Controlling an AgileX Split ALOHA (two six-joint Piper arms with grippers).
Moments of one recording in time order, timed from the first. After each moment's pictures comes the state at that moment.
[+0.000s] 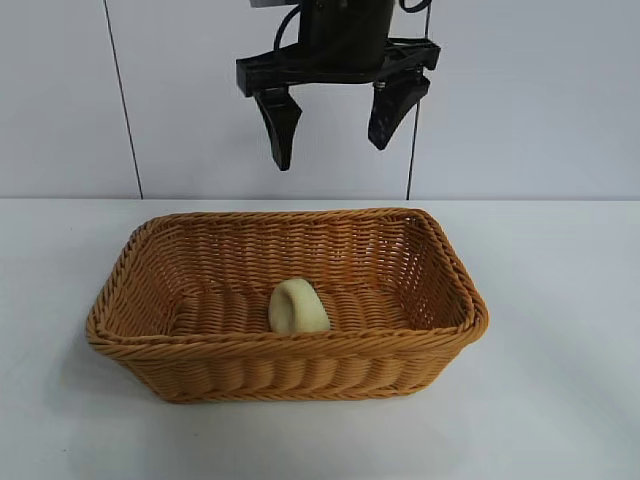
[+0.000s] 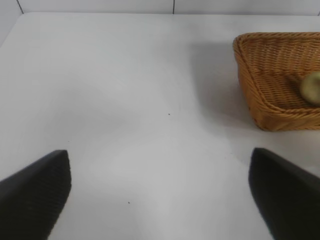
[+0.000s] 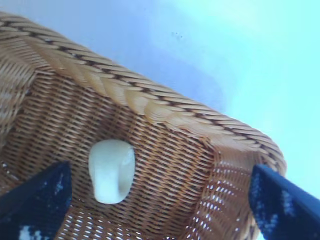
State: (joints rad) left arm -0.01 -0.01 -0.50 -0.05 1.07 -0.01; right arm 0.57 2.13 -1.99 -0.10 1.22 0.21
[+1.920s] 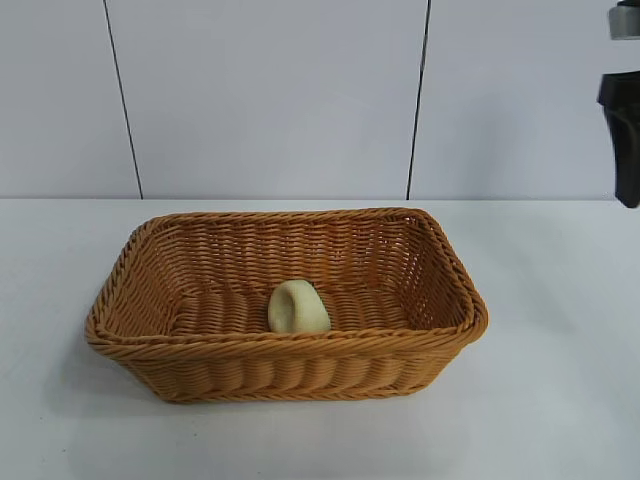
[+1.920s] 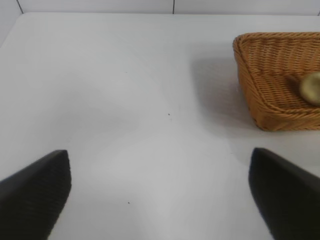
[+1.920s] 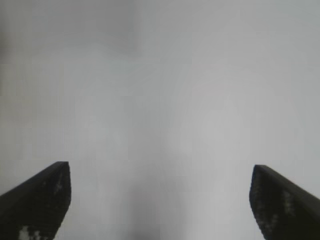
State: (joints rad) left arm -0.01 -0.01 -0.50 -0.05 1.07 -0.01; right arm 0.03 1.55 -1.18 -0.05 1.22 0.12
